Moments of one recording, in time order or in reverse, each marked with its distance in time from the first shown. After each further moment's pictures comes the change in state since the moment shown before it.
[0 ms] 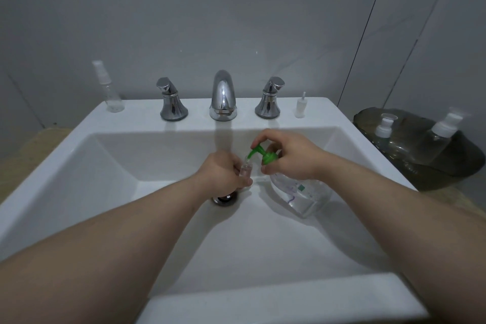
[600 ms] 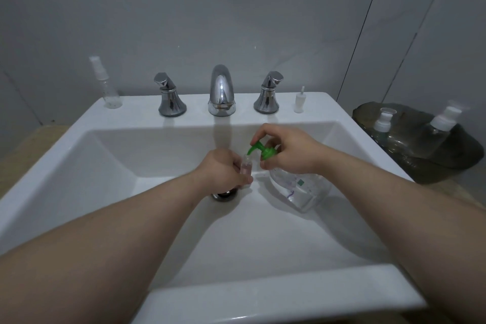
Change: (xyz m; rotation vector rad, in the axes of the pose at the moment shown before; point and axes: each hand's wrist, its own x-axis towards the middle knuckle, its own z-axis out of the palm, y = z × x) left_hand -0.001 0.001 0.002 -0.030 -0.045 -0.010; right_hand -0.003 -0.003 0.000 0.020 -0.004 0.021
